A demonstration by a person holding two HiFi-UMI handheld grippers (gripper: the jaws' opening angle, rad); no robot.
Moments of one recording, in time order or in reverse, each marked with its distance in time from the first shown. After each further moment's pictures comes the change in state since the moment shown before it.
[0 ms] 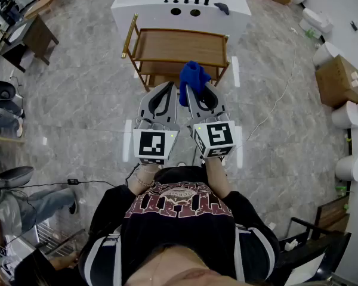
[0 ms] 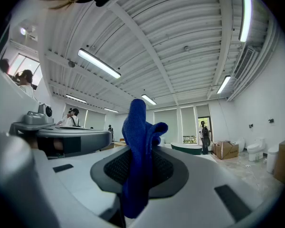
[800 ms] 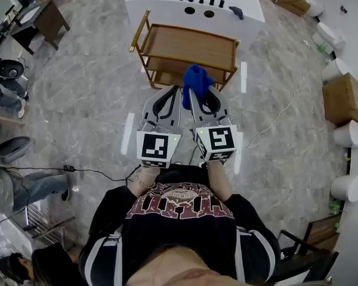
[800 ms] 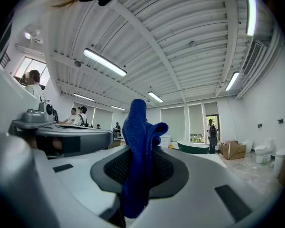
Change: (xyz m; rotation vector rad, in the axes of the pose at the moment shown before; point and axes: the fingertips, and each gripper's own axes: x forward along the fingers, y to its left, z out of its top) left arm 0.003 -0.011 -0.017 -0.019 0.030 0.063; right arm 0.000 -0.005 -0.016 -0.023 0.029 0.084
